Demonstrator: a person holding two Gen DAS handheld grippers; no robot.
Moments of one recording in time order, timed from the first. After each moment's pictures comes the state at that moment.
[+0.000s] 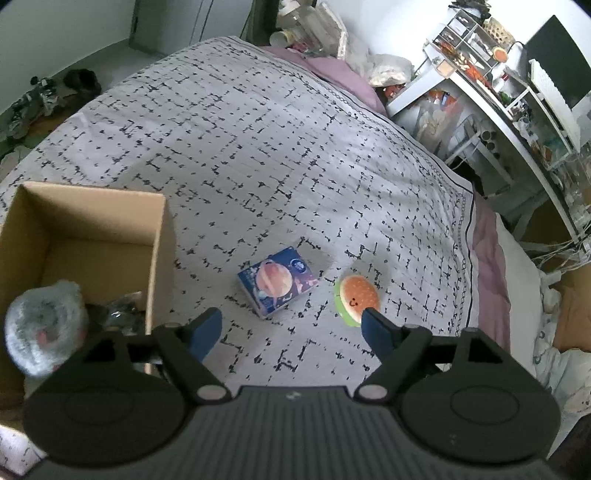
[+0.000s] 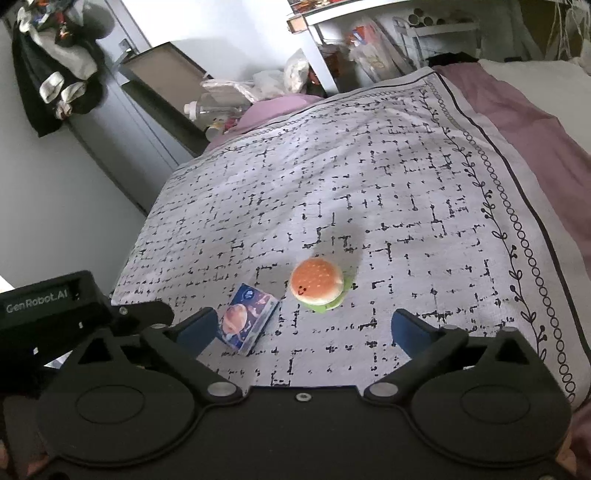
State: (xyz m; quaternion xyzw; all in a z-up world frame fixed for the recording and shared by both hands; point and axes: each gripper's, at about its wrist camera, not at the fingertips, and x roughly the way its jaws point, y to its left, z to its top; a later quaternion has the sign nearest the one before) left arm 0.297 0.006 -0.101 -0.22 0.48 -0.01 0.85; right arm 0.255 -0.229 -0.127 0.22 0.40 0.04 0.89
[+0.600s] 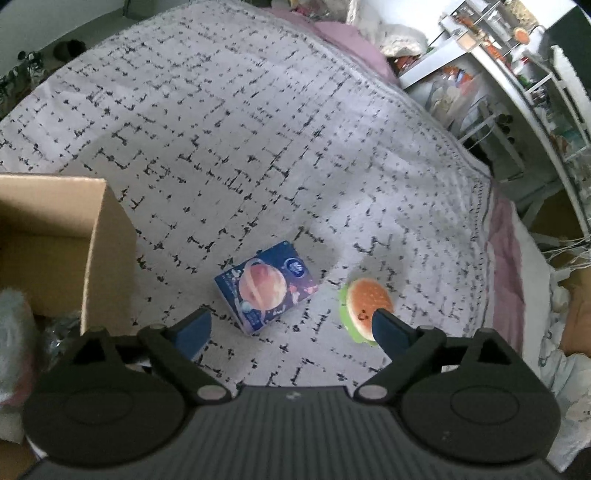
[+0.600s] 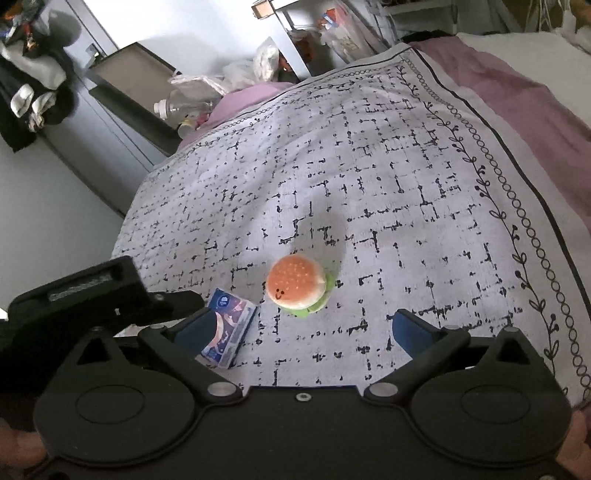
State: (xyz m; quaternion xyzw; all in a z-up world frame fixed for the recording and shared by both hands) left arm 0.349 -0.003 -0.152 -0.23 0.53 -0.01 0.82; right arm 0.279 -0.229 -0.153 0.24 0.43 0.01 0.87
